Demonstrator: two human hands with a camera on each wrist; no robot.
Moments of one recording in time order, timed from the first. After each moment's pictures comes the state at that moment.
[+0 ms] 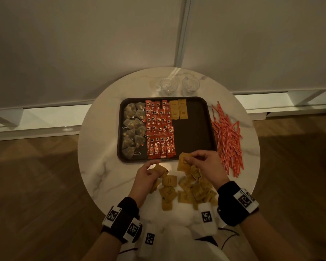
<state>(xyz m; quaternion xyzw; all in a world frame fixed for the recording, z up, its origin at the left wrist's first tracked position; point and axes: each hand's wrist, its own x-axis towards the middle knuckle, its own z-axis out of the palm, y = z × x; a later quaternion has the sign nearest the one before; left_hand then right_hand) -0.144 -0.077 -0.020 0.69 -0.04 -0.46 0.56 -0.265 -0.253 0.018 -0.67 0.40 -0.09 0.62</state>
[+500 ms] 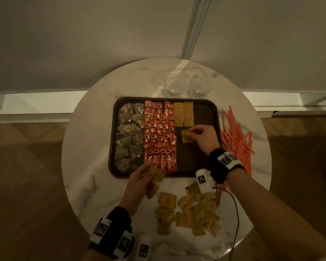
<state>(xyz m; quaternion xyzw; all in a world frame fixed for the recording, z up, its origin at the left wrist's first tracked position) -0.090 -0.116 -0.044 0.64 0.04 -0.49 0.59 -0.140 -0.381 -0.068 -0.76 0.43 -0.02 0.49</state>
